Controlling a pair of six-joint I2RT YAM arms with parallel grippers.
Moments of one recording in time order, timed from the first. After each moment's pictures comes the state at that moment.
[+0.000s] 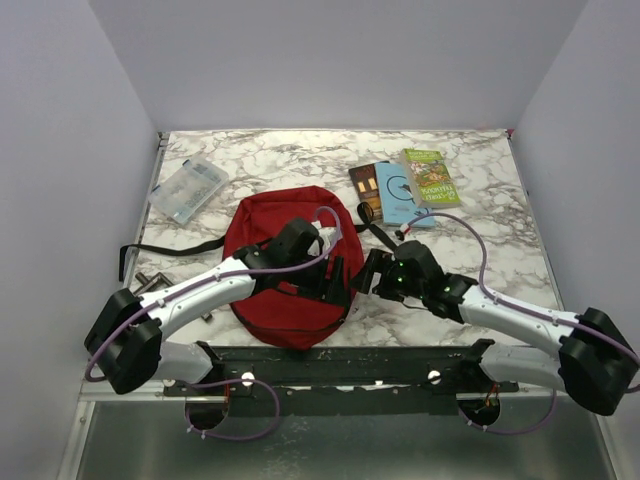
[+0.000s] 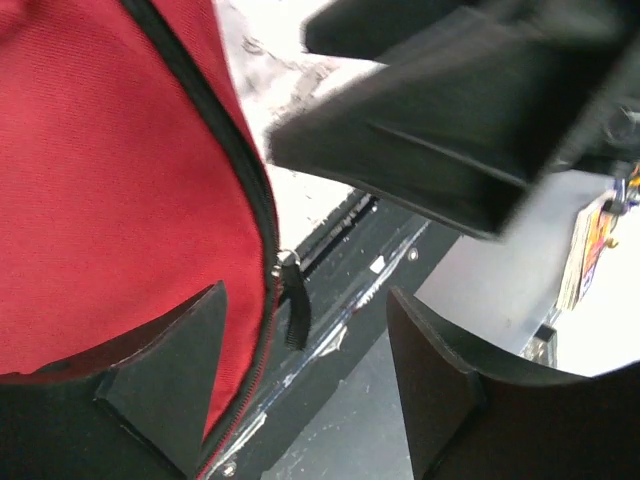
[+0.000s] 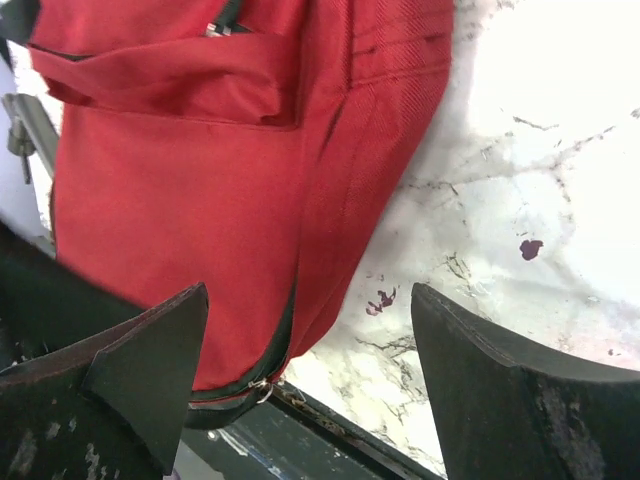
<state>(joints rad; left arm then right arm) -0.79 1.32 0.86 -0.40 0.47 -0.59 0.78 1.10 0.50 -0.05 -0.02 0.90</state>
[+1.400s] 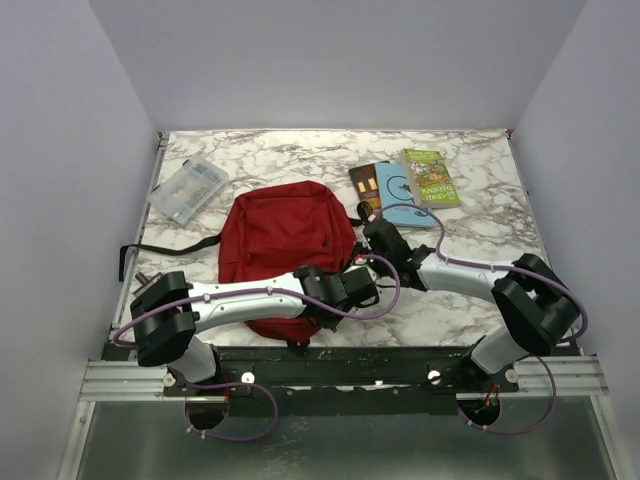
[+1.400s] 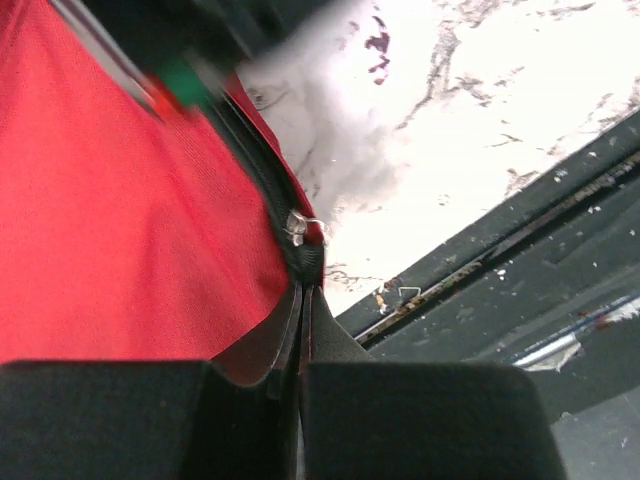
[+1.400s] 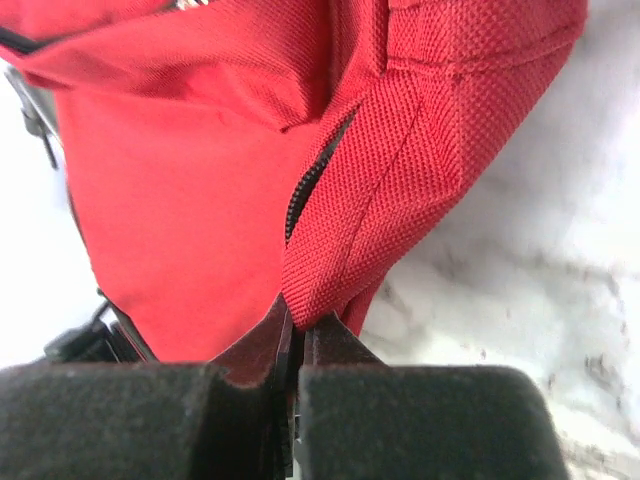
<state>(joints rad) -1.23 1.54 1.09 -0.79 -0.21 -0.40 0.75 1.53 0.72 0.01 -0.25 1.02</state>
